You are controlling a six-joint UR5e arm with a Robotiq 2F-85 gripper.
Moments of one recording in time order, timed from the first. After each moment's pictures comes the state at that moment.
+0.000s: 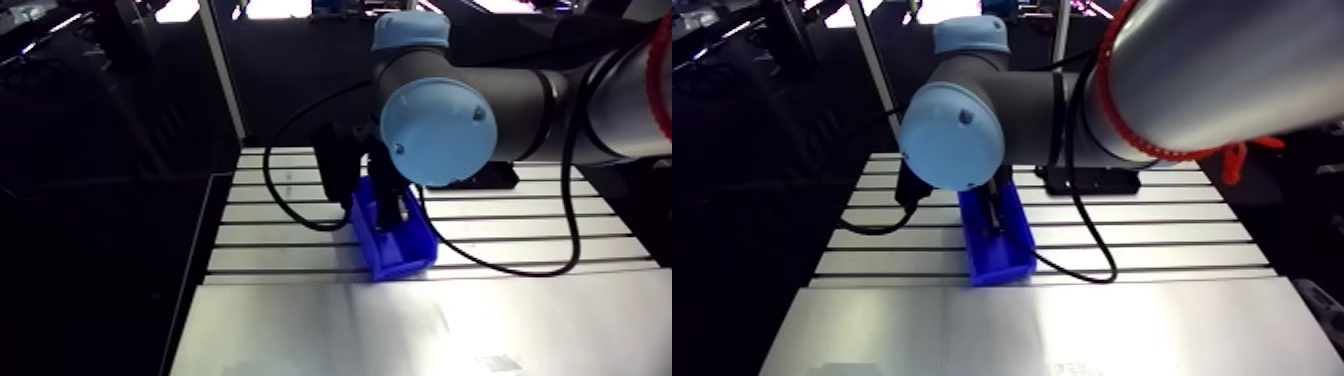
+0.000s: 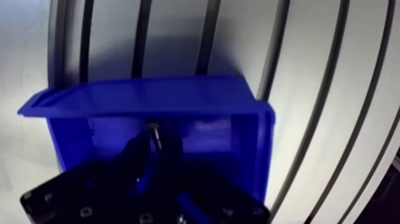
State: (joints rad) arm -0.05 -1.22 2.03 -2.30 -1.62 -3.37
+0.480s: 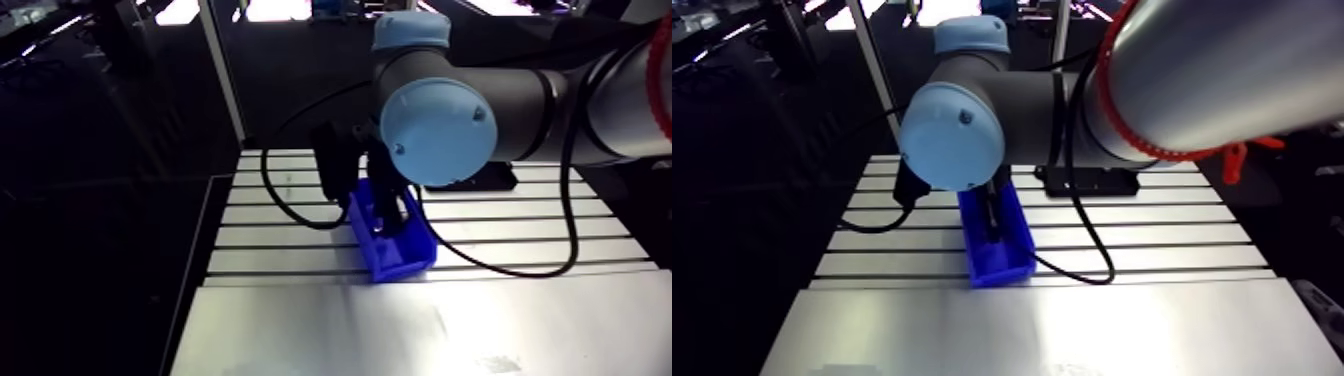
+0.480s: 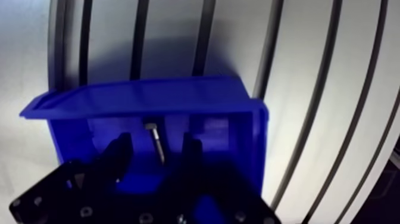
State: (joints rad) arm -0.06 -1.23 2.03 -2.30 -1.60 -3.36
